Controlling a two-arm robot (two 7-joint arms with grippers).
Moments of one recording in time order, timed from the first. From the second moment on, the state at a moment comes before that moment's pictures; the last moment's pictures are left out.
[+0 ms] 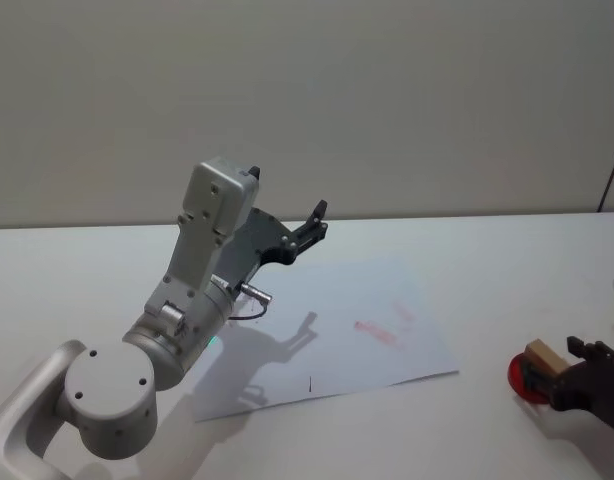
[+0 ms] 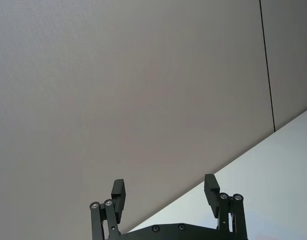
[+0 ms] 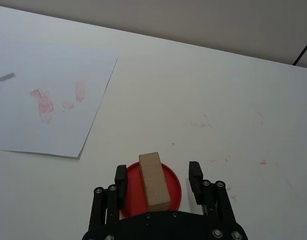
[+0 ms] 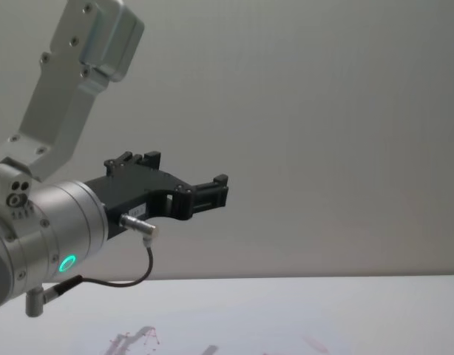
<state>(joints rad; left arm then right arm) -0.24 0.38 0.45 -1.63 -0.20 0.01 -0.01 -0.12 0.45 -0.18 -1.79 0.30 0.44 0.12</state>
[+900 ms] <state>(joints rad) -0.24 0.38 0.45 -1.63 -0.20 0.01 -0.01 -0.07 0.44 -0.19 -1.76 0.28 0.40 0.16</state>
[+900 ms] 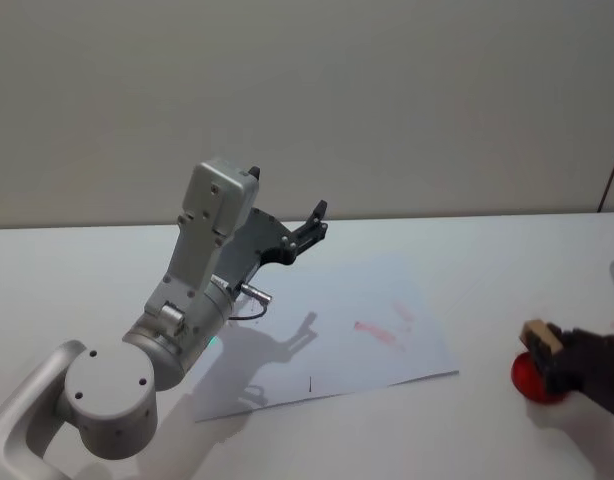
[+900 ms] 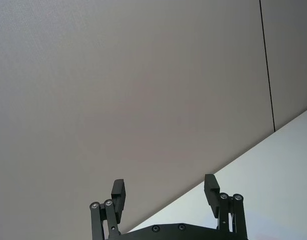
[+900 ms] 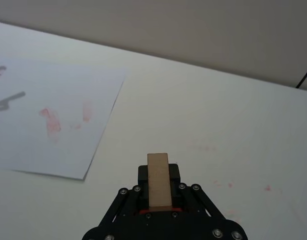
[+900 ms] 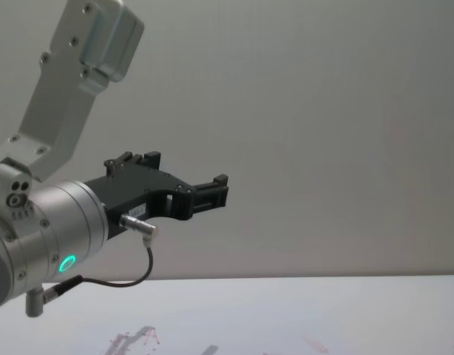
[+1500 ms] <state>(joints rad) -0.24 0.38 0.45 -1.63 -0.20 0.01 -0.01 0.13 0.33 -0.23 -1.62 0.25 0.28 0.33</state>
